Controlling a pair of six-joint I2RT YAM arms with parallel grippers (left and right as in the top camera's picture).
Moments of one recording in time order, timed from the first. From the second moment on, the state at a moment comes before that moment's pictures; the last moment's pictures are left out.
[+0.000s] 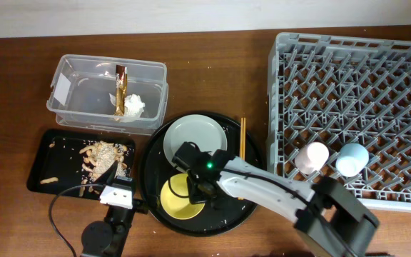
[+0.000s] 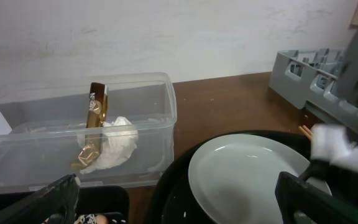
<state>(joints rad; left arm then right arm) -0.23 0.01 0.01 -0.08 0.01 0.01 0.90 1.80 1.16 -0.78 -0.11 0.79</state>
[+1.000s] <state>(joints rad) -0.23 0.01 0.01 -0.08 0.01 0.01 0.13 1.78 1.22 -0.47 1.25 0.18</state>
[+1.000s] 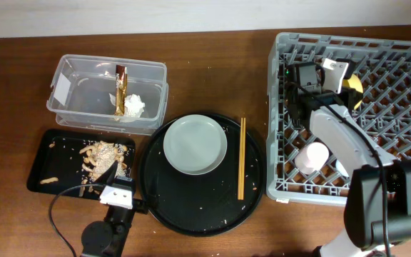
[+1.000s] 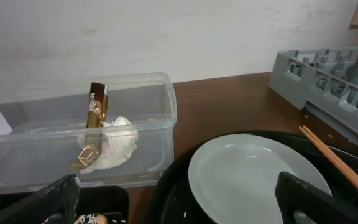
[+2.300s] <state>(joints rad) -0.23 0.01 0.01 -0.08 0.01 0.01 0.53 1.72 1.33 -0.88 -0.12 0.30</state>
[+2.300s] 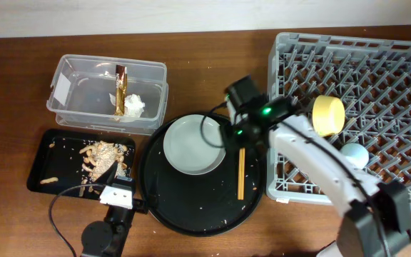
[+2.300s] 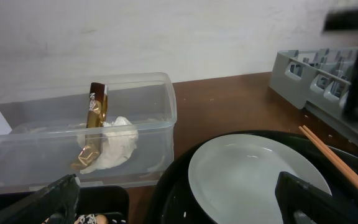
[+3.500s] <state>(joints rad) -0.23 0.01 0.01 -0.08 0.01 0.01 -0.04 1.27 1.23 -0.69 0.96 0.35</state>
